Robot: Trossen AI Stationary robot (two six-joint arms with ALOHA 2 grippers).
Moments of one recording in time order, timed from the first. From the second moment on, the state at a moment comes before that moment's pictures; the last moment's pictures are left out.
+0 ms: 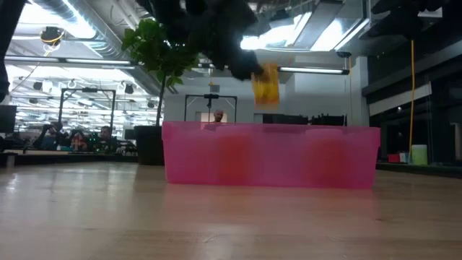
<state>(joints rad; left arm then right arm) 0.18 1.73 1.25 -0.17 0.44 0.37 0.40 0.65 0.82 -0.76 0.57 0.57</state>
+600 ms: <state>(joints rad) 0.15 1.88 1.25 -0.09 0.44 0.37 0.40 0.68 0.82 -0.75 0.57 0.54</state>
